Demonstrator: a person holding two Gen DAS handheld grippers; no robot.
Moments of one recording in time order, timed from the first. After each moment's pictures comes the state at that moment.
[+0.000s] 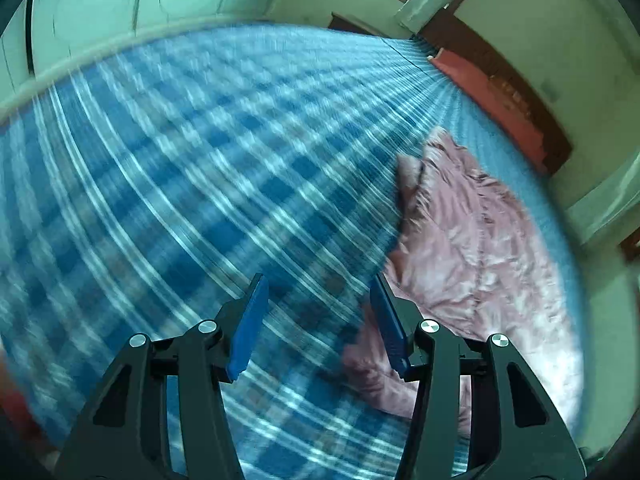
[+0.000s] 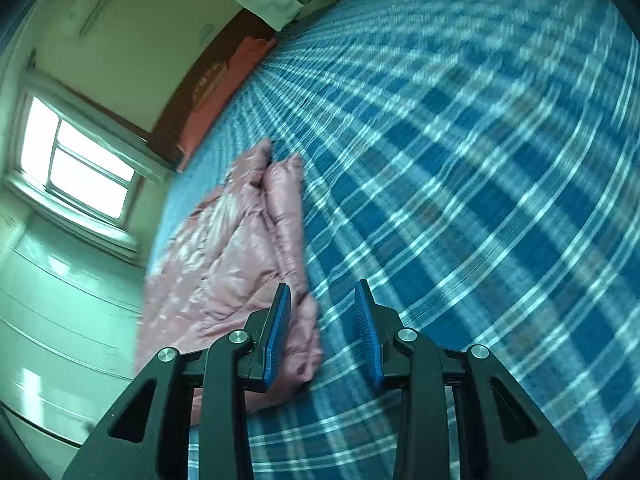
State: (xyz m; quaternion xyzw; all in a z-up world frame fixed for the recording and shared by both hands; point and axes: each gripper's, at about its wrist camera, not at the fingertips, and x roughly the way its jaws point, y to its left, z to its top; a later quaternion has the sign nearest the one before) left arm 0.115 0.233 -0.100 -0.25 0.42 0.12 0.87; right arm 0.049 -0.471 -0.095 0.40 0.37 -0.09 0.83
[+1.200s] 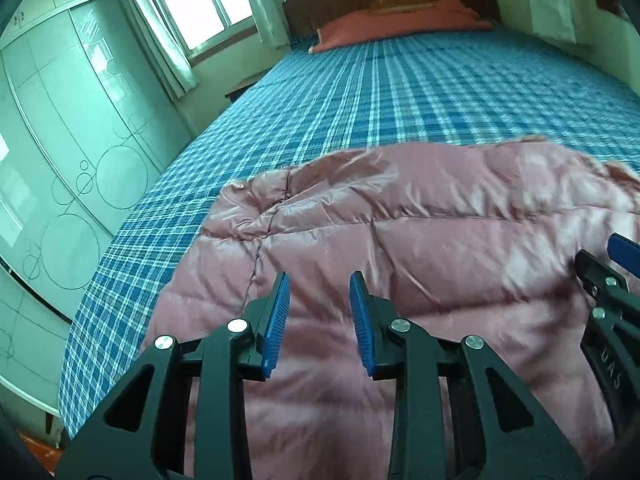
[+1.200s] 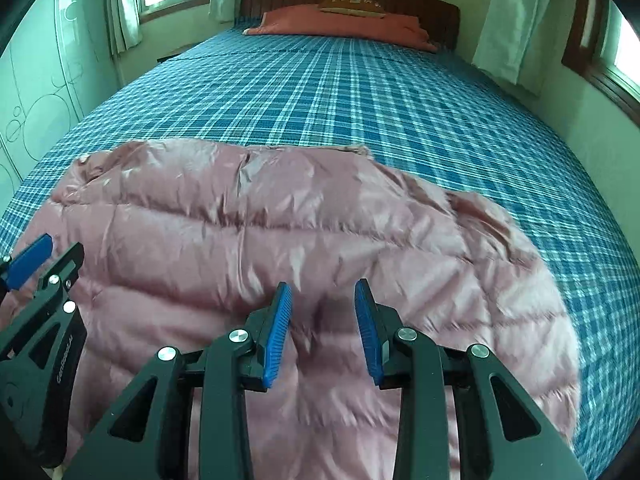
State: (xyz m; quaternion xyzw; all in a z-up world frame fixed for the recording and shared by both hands) left arm 0.254 -0.007 -0.093 0.15 0.41 0.09 0.90; right arm 0.291 -0.217 -0.061 -0.01 0.46 -0.04 0.89
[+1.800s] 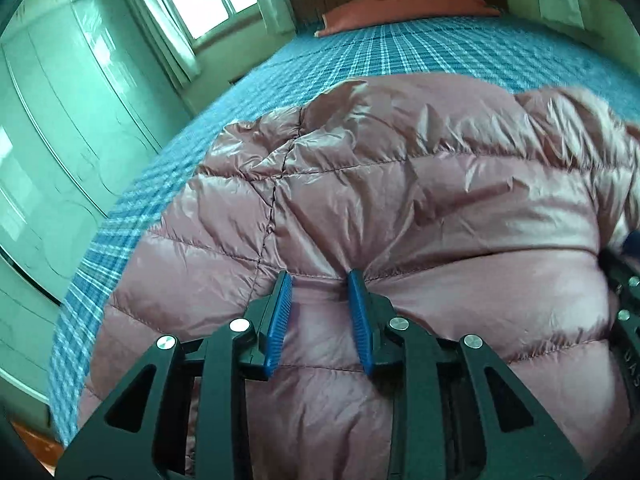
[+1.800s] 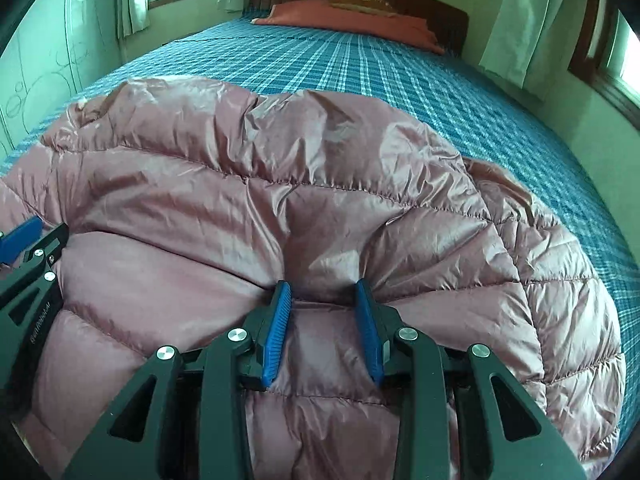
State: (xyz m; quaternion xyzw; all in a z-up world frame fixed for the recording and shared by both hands) left arm 0.238 0.003 -0.135 0.16 0.41 0.10 0.89; right arm 0.273 -0.209 -0.095 -0.05 0.44 -0.04 0.89
